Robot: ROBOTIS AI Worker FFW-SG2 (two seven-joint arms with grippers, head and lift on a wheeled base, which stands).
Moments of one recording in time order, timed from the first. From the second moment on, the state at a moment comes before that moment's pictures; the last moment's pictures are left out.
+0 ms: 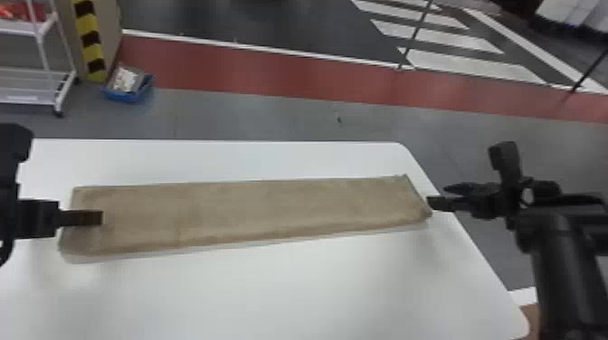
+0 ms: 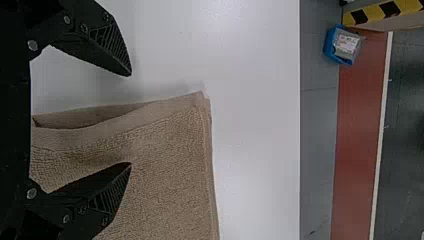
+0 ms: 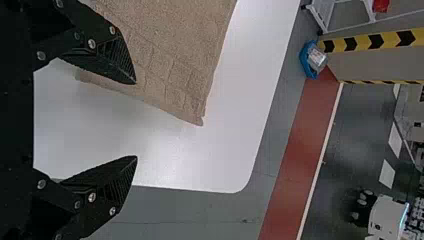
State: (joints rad) left arm -0.29 0.15 0.00 -1.66 0.09 1.30 -0.22; right arm -0.46 -0.47 -0.51 -0.95 0.55 0.30 1.05
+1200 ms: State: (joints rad) left arm -0.29 0.15 0.05 -1.73 0.18 1.42 -0.28; right arm -0.42 -0.42 -0.52 -1.05 0.51 0.33 1.08
